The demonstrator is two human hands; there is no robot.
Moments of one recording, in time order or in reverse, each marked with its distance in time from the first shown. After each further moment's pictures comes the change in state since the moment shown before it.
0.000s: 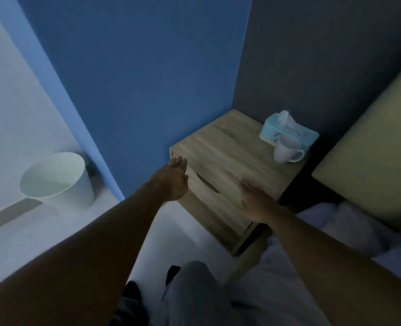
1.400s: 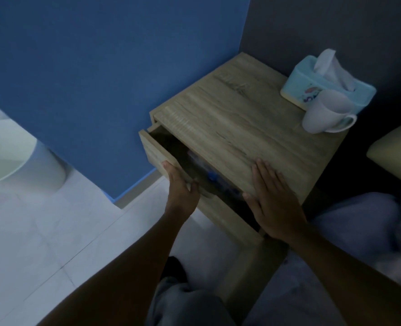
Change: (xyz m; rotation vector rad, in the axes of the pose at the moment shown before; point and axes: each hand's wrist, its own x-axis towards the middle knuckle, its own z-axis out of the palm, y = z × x) left_hand 0.097 -0.030 0.194 -0.991 0.197 -0.263; right_hand 0.062 0.037 0.092 -0.046 0.368 -0.005
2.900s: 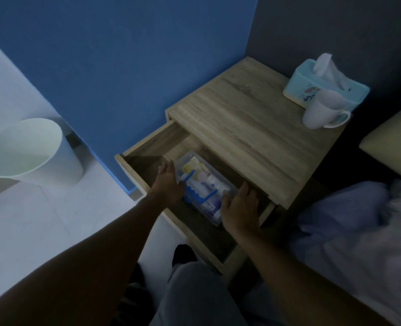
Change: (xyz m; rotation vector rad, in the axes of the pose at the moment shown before) left_hand -0.023 0.017 -0.083 0.467 -0.176 -0.127; right_hand -0.023 -0.129 0.015 0.437 -0.032 0.663
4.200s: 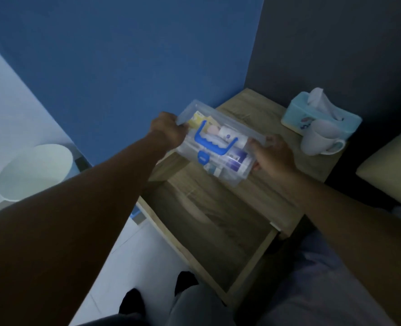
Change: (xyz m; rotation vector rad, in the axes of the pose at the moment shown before) left_hand 0.033 0.143 -0.124 -0.090 0.366 0.060; right_hand 0.113 -0.074 -0.151 0.673 -0.002 -0.061
